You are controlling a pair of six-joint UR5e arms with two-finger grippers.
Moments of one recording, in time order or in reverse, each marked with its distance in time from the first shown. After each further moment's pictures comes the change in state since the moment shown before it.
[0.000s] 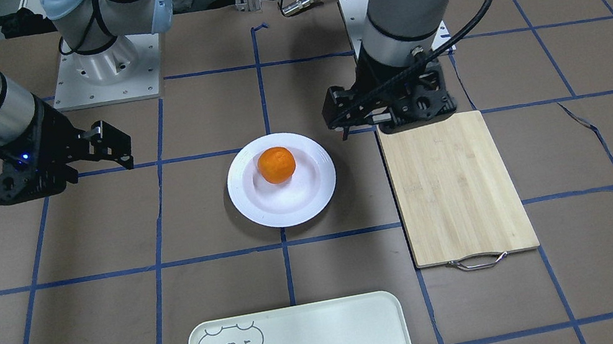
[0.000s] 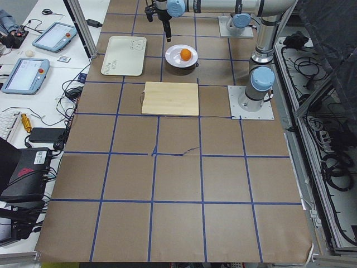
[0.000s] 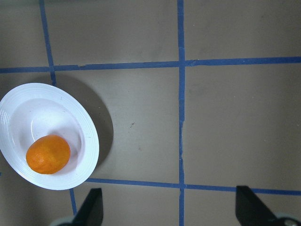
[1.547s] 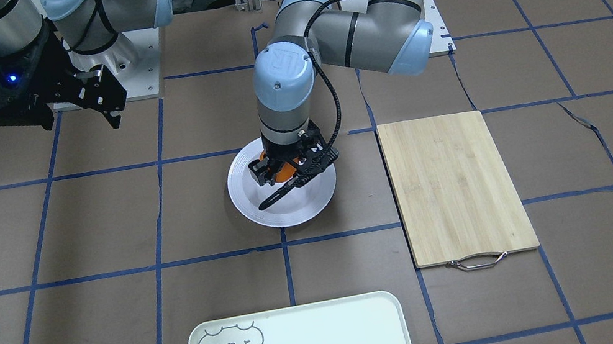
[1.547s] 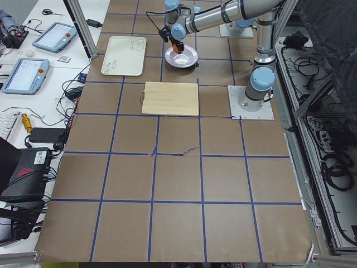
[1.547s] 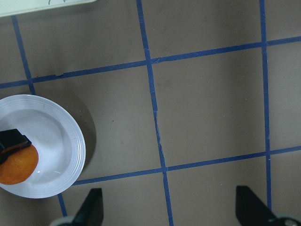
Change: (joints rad) left arm -0.315 -0.209 -0.348 0.484 -0.049 -0.771; right arm 0.121 -0.106 -0.130 0.142 -0.229 0.277
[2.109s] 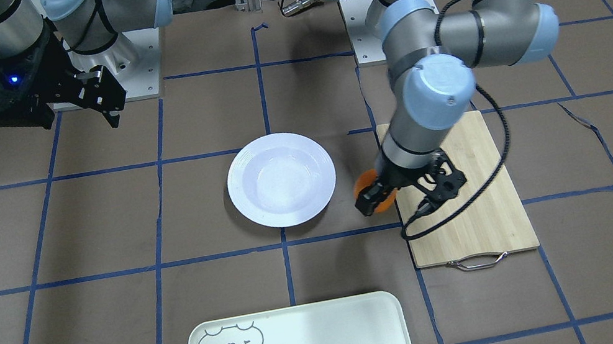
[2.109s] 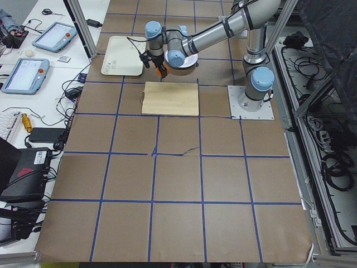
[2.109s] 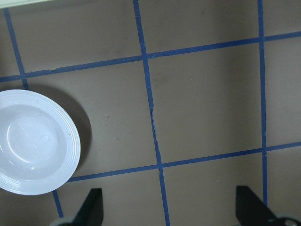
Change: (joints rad) left arm 0.283 0.027 0.063 -0.014 0.007 0.221; right arm 0.000 -0.003 0.008 0.007 -0.009 -0.002
